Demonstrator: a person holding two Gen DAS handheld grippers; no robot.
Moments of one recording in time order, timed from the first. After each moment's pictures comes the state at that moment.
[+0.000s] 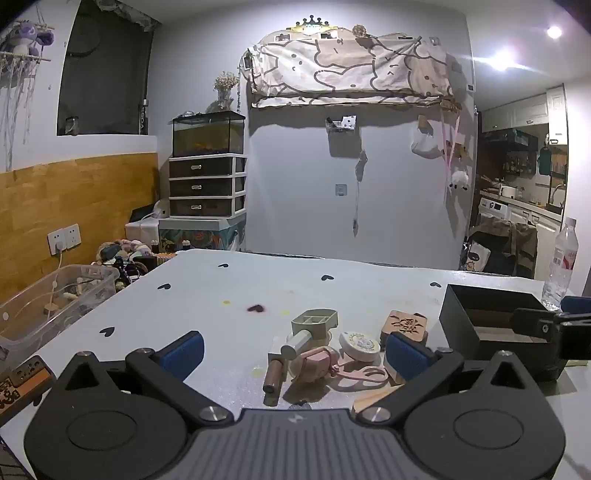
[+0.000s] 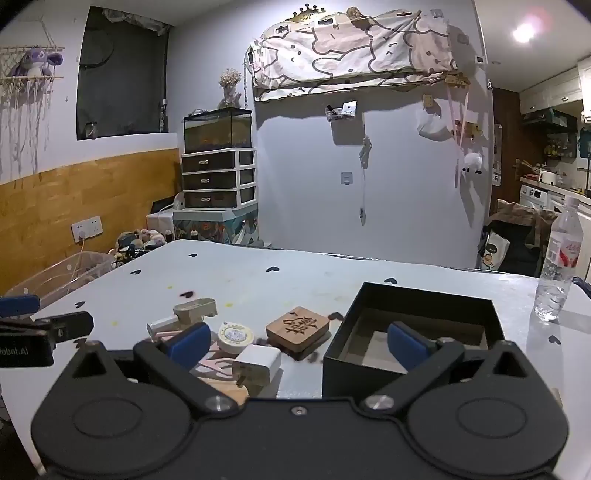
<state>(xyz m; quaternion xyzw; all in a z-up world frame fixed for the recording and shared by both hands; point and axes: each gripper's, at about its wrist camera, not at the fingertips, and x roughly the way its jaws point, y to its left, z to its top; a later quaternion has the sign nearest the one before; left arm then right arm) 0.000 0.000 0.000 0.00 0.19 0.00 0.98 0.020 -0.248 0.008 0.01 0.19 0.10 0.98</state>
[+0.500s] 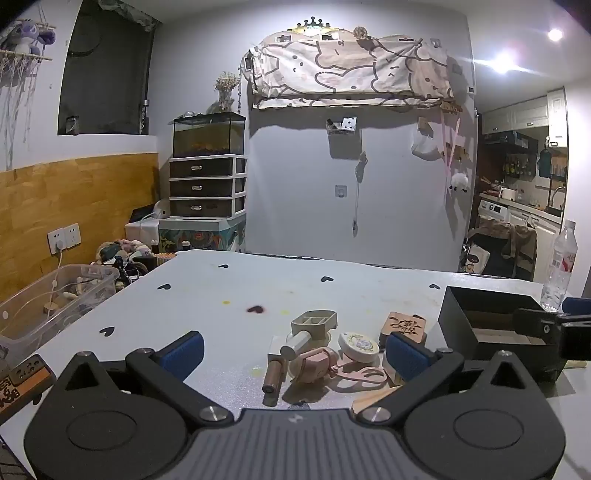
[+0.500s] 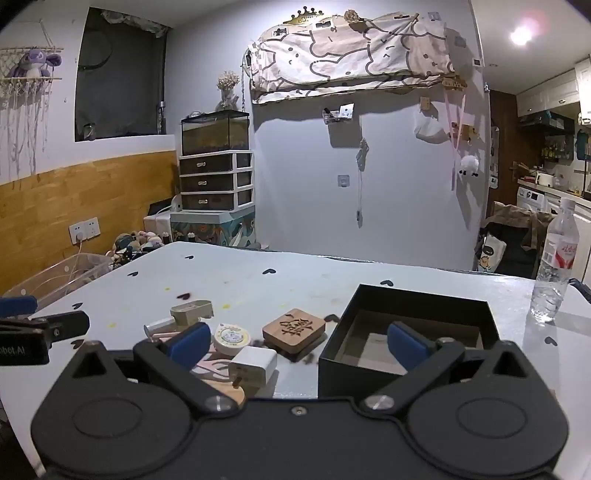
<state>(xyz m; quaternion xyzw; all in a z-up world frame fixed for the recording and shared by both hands) 0.000 0.000 0.000 0.00 0.19 0.00 0.98 0.018 -0.251 0.009 0.01 0.19 0.10 0.98</state>
